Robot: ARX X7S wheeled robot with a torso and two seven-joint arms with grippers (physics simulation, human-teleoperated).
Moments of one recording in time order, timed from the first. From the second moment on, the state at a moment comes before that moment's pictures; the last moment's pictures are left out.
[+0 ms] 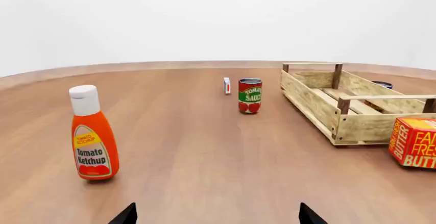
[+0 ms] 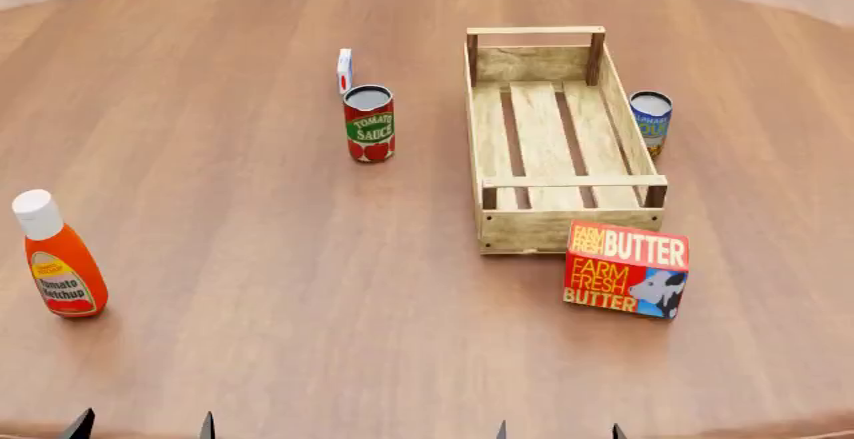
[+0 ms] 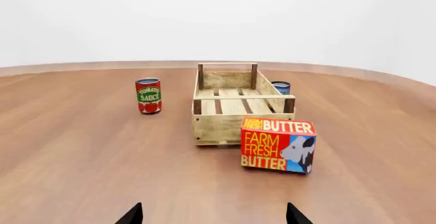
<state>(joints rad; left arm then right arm) 0.00 0.00 0.00 0.00 0.00 0.00 0.00 0.00 0.00 0.00 0.00 0.00 0.00 0.00</state>
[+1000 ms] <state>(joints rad) 0.02 -0.10 0.01 0.74 -0.05 -0.58 -0.26 -0.06 0.13 0.00 -0.67 0.13 0.34 0.20</state>
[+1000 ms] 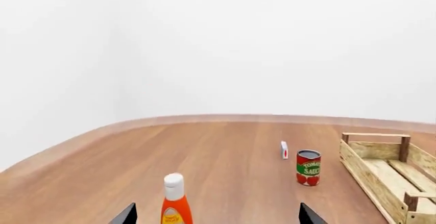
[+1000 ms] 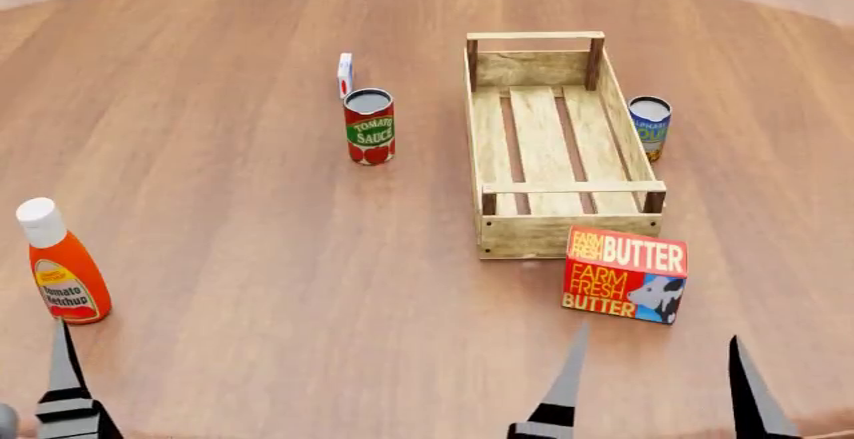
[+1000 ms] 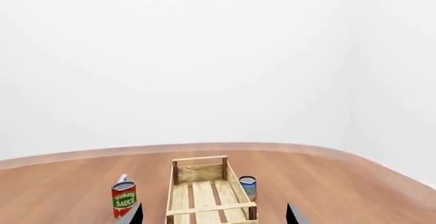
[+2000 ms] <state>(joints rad) 0.04 -0.15 0.05 0.78 -0.10 -0.58 -0.32 -0.06 0.18 -0.04 -0.67 0.17 0.34 0.24</state>
